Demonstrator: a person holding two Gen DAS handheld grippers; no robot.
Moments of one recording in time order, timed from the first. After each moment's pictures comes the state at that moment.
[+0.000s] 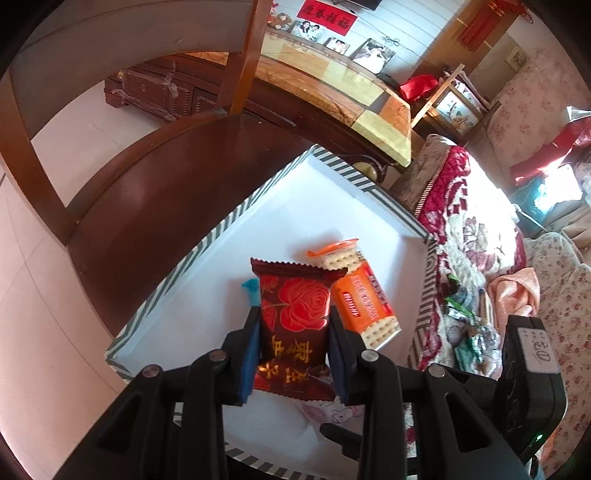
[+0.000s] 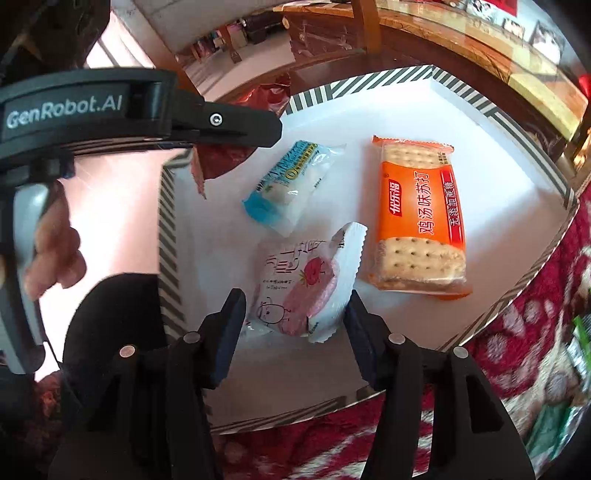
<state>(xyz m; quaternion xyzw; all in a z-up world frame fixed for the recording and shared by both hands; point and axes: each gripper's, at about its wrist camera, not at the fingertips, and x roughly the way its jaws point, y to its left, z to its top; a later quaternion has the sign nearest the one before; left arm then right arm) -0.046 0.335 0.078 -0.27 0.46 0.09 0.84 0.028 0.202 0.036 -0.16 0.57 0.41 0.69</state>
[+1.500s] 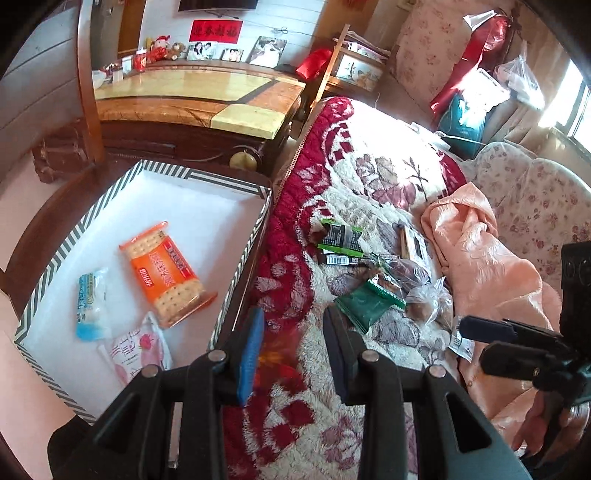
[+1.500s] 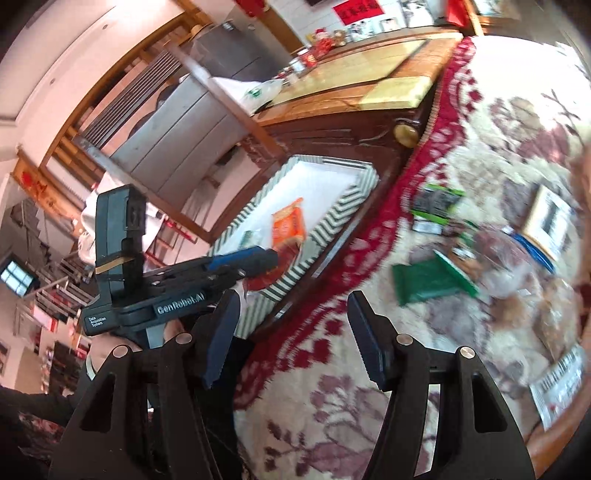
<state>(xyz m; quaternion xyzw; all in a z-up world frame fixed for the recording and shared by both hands) -0.032 0.141 0.111 -0.14 0.44 -0.01 0.89 0.010 -0.053 0.158 0.10 0.51 0.35 0.78</state>
